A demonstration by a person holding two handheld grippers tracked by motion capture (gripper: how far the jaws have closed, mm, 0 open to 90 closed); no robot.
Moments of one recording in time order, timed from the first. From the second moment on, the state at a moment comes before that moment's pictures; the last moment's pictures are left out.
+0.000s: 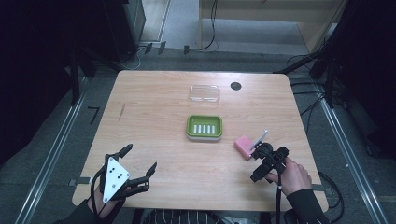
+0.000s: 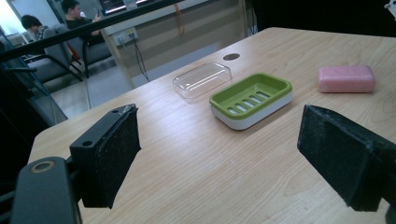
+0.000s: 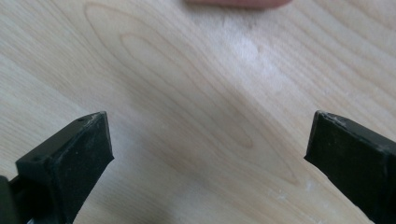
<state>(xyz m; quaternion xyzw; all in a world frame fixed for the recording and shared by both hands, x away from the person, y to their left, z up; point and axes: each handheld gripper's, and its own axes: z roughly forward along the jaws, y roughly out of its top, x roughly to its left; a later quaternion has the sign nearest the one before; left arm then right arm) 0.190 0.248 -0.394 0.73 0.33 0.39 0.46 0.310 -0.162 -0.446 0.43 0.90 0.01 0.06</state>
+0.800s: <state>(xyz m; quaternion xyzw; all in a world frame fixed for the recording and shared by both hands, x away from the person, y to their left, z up) 0.190 0.249 -0.394 0.73 0.33 0.38 0.46 0.347 -0.144 -0.440 0.43 0.90 0.03 0.06</state>
